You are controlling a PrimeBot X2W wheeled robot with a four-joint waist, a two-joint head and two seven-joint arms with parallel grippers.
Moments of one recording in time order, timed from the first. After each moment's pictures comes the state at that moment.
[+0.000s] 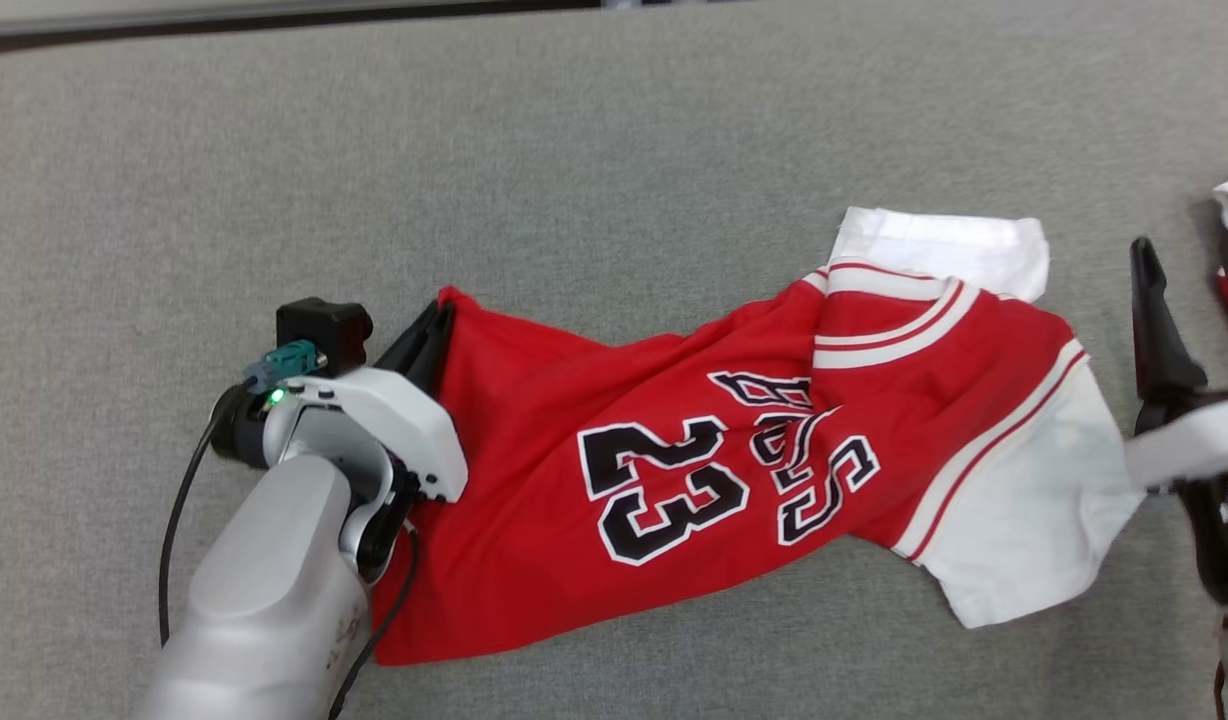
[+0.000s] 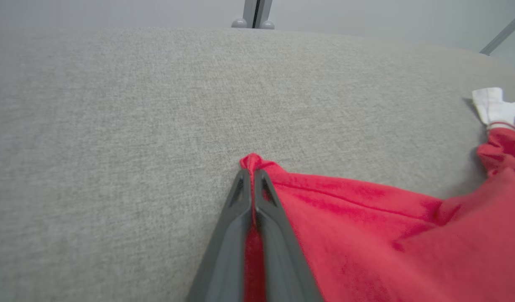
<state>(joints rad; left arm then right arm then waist) -0.64 0.11 -0.41 0.77 -0.49 -0.09 -0.09 -0.31 -0.27 -0.04 0.15 0.33 0.13 0.01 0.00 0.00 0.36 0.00</state>
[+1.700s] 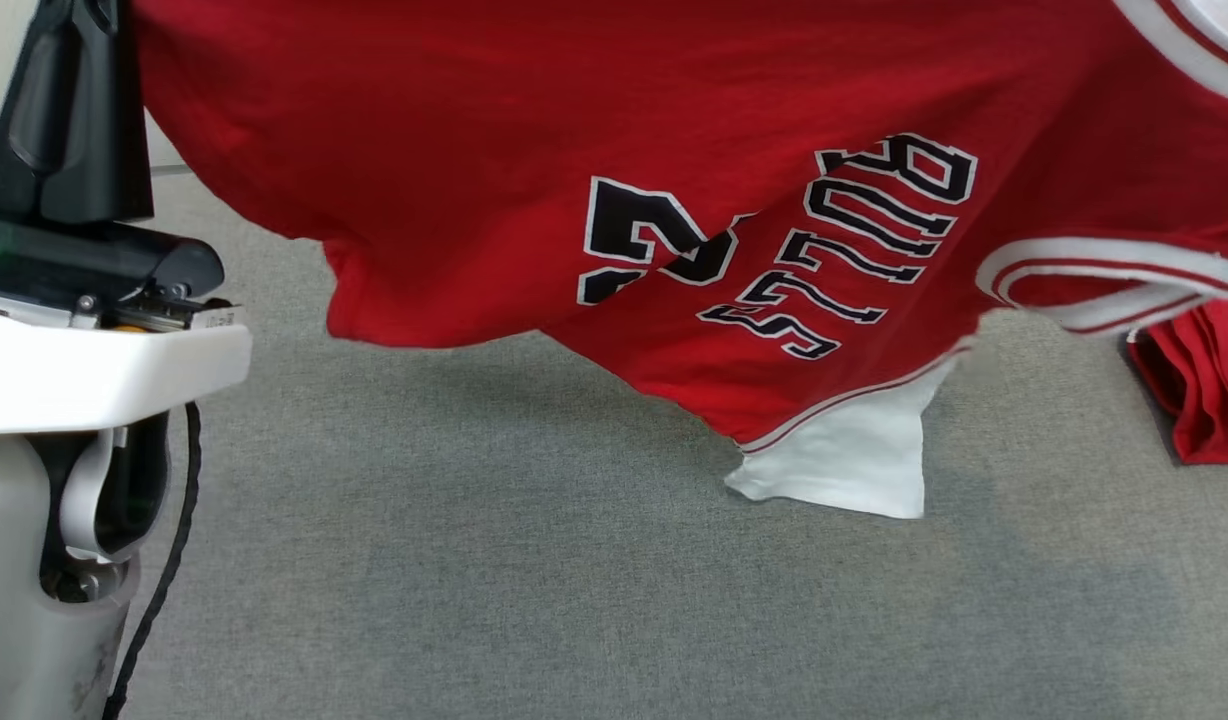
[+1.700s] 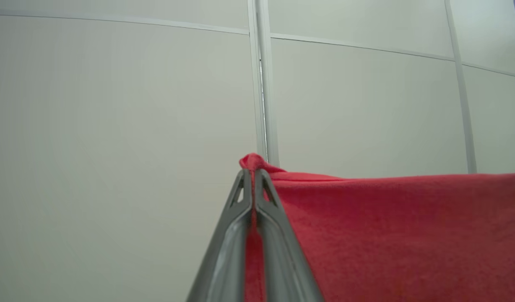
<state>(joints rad) -0.52 0.39 -0.19 -0.32 -0.48 0.15 -0.03 -0.56 -0.43 -0.11 -0.25 0.35 0.13 0.07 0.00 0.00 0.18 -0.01</state>
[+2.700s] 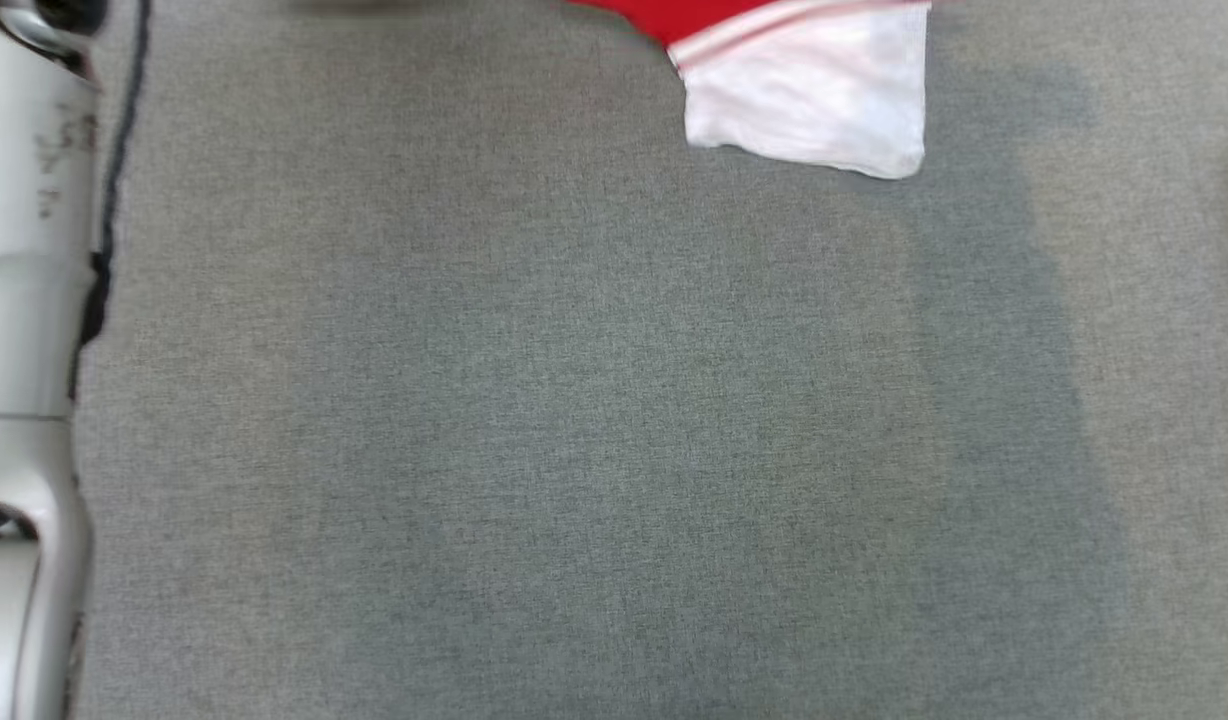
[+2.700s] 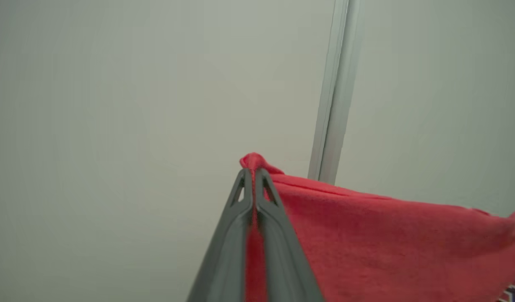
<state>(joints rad) -1.32 0.22 -0.26 0.73 -0.53 -0.04 -0.19 -1.47 -0.27 0.25 0.75 0.47 0.13 -0.08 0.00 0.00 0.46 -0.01</state>
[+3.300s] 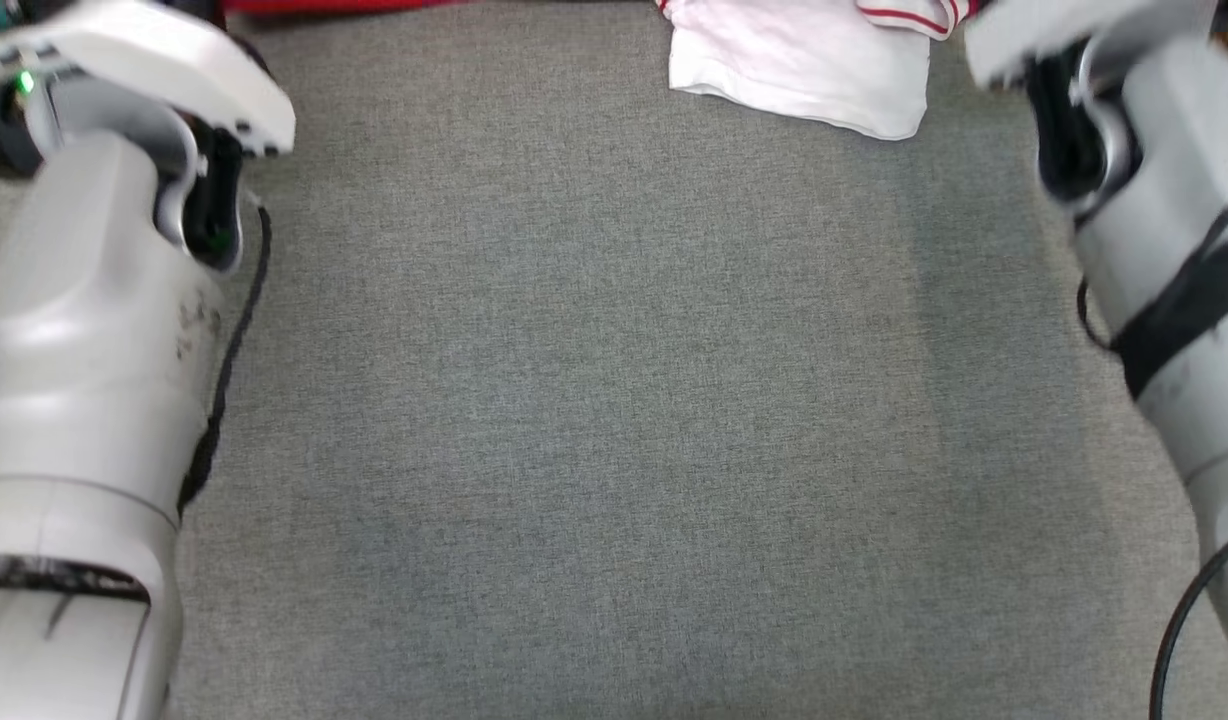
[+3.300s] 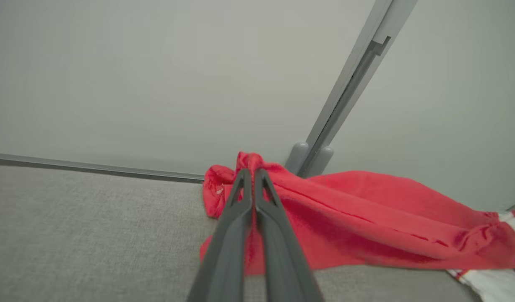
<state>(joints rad) -1.23 0.14 -0.26 1.16 -0.58 -0.11 -0.26 -1.30 -0.18 0.49 1.02 0.66 0.13 -0.23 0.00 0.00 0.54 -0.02</state>
